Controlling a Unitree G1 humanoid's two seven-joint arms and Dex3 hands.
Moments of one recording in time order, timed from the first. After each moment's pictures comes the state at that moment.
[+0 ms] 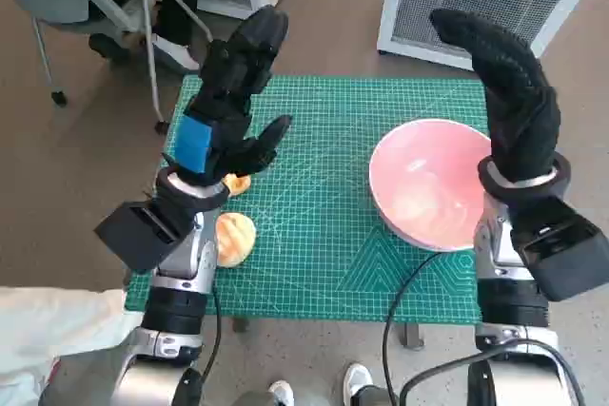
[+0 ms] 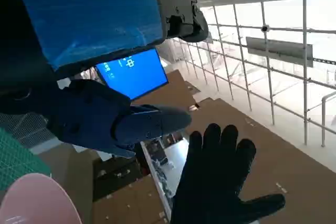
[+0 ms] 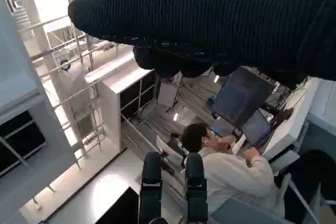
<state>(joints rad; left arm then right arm) -0.63 0.09 0.07 0.39 -0.20 -0.60 -0.38 -0.77 -0.22 -0.12 0.54 0.19 -0.88 0.36</state>
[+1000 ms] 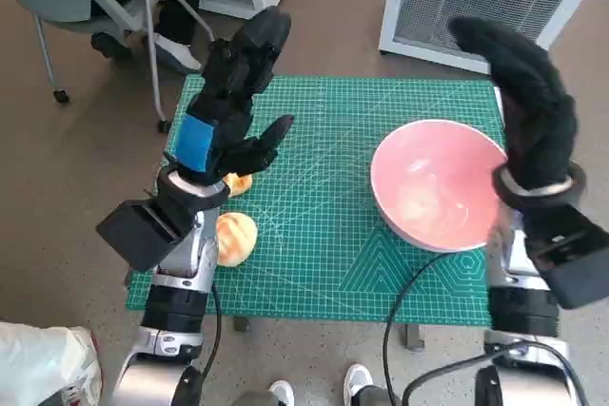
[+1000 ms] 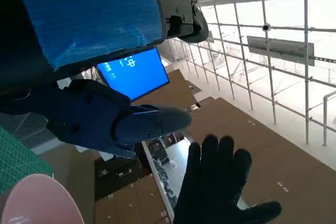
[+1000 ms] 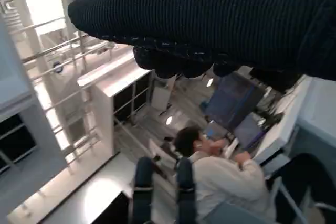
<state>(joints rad) -0.64 0.10 0.07 0.40 -0.20 -0.60 -0.39 -0.71 -0.30 -0.20 0.56 0.20 -0.91 0.36</state>
